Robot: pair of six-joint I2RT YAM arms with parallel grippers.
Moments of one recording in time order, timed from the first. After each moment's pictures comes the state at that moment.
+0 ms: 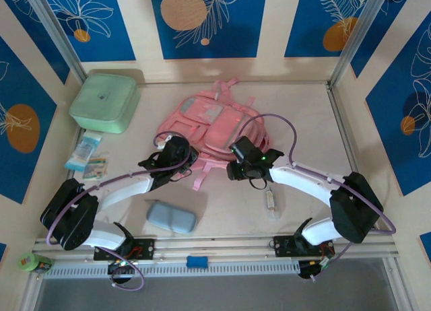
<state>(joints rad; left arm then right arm) -0.71 1.39 0.74 0.00 -0.18 -1.33 0.75 1.42 0.90 -0.57 0.09 0.49</state>
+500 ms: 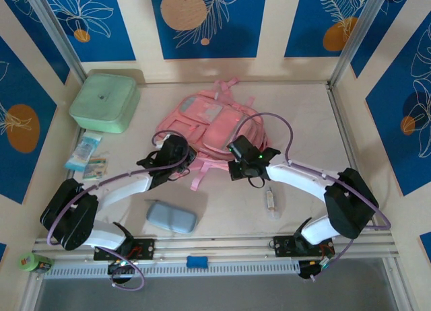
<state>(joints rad) -0.66 1.39 0.74 -0.03 -0.15 -1.29 0.74 1.44 0.91 -0.57 0.11 0.46</state>
